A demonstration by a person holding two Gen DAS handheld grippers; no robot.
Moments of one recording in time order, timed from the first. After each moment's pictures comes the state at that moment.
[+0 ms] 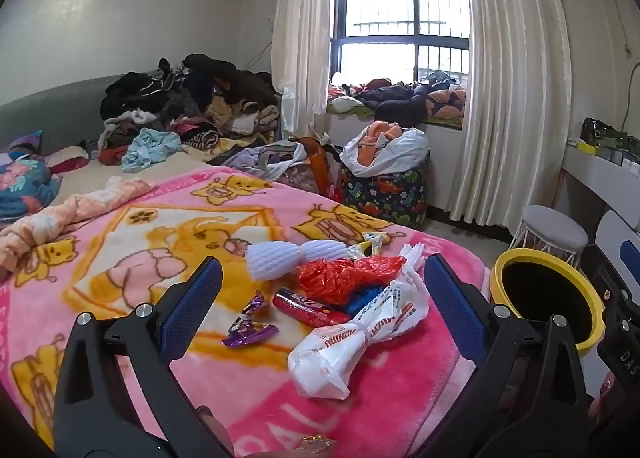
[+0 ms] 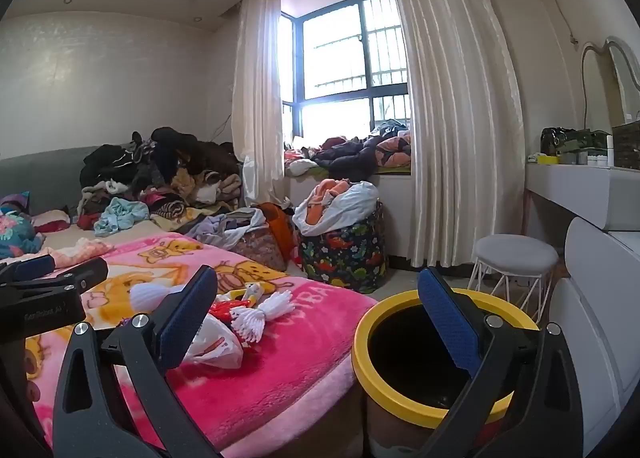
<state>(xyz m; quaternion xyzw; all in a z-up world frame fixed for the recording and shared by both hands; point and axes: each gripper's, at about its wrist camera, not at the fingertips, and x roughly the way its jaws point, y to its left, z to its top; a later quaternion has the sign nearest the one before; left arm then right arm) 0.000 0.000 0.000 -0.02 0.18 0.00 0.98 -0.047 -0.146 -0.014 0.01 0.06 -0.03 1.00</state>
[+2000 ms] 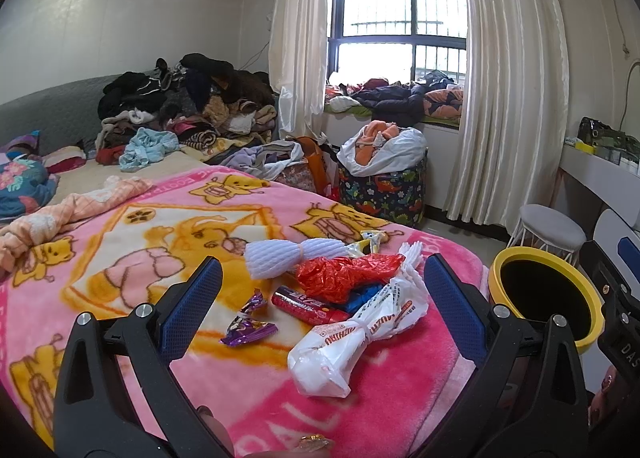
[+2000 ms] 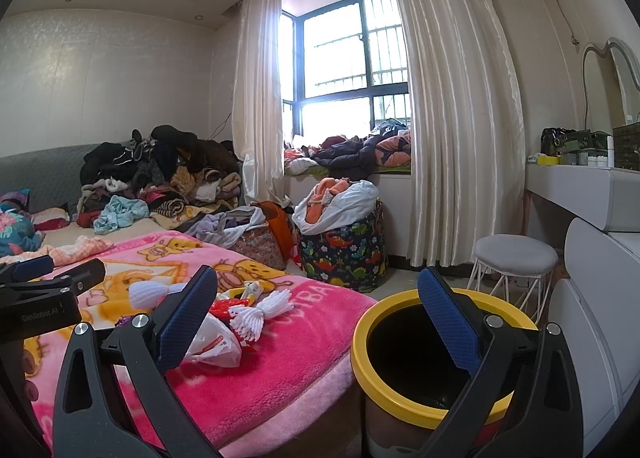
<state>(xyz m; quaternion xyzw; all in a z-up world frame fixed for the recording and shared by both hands) 0.001 -0.003 -0.002 -0.02 0.18 0.00 0.98 -0.045 -0.146 -0.015 0.01 0.07 -0.03 1.00</state>
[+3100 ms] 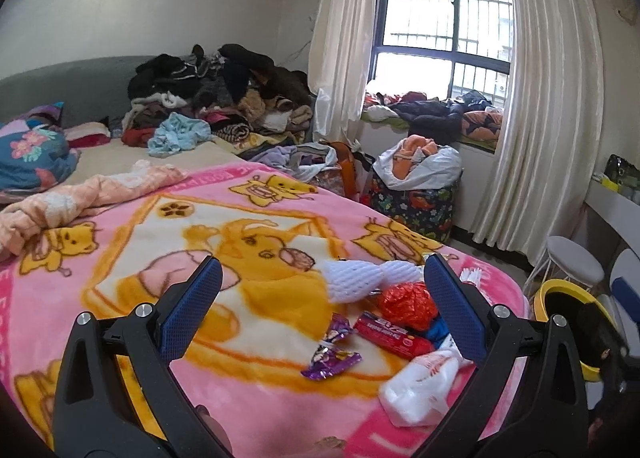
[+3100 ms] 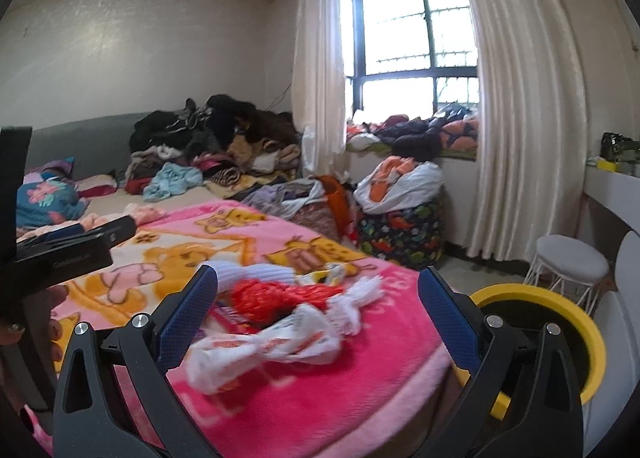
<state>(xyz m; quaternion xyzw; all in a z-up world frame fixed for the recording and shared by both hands) 0.029 0.092 0.002 -0.07 0.18 0.03 0.98 -0.012 -0.061 -0.014 -0.02 0.12 0.08 0.99</state>
